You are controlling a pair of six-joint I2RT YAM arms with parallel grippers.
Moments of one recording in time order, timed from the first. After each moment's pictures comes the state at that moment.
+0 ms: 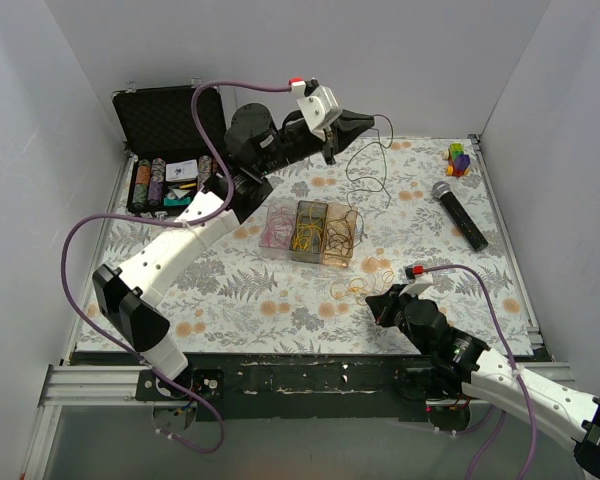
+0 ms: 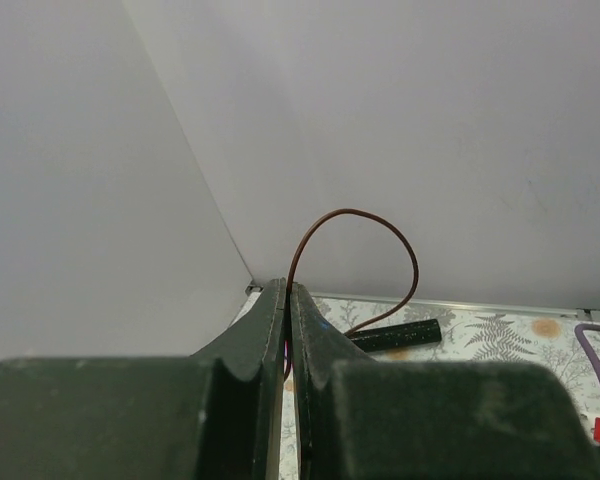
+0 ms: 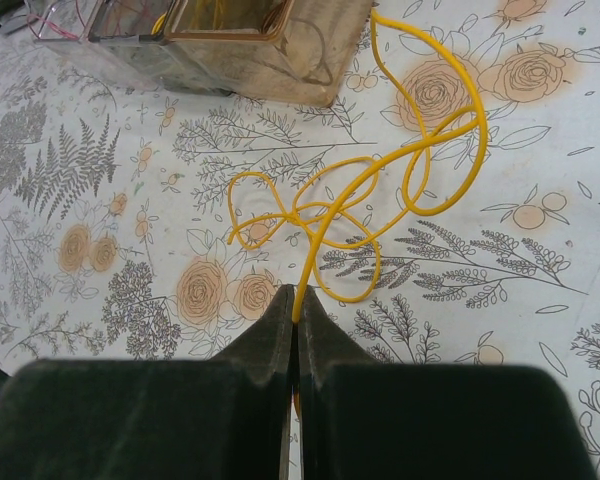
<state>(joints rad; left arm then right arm) -0.74 1.63 1.77 0.18 0.49 0.15 0.93 0.42 0.05 -0.01 0.38 0.70</state>
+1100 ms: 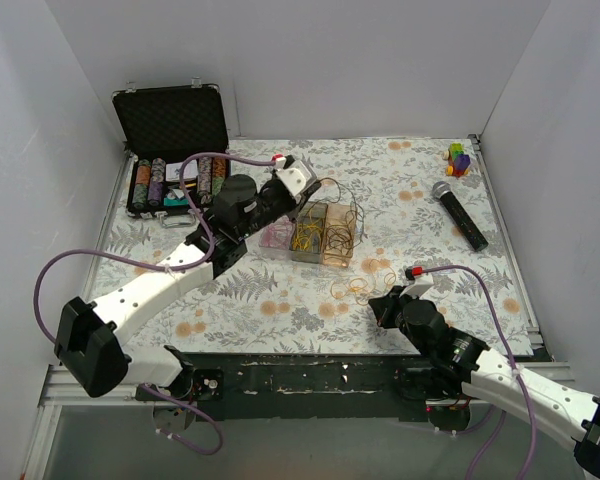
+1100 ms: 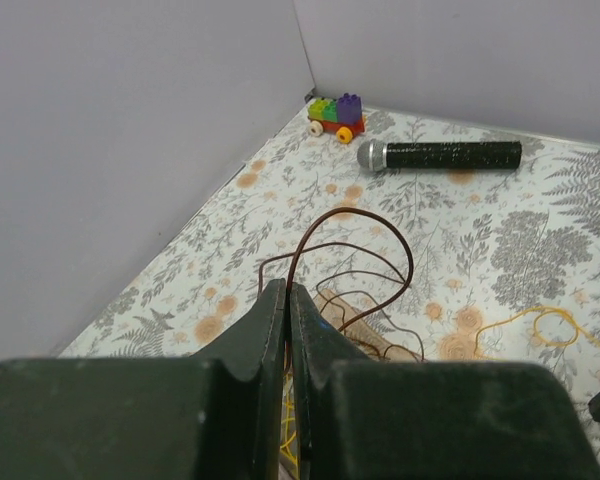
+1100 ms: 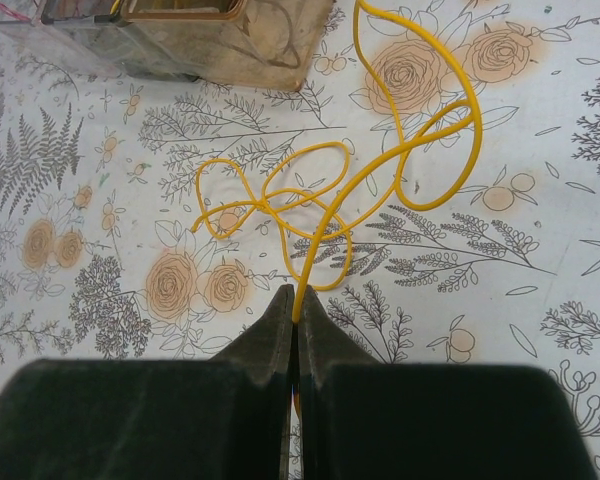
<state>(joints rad) -0.72 1.32 1.10 0.26 0.21 0.24 0.93 0.42 0.05 -0.06 0.40 0.70</state>
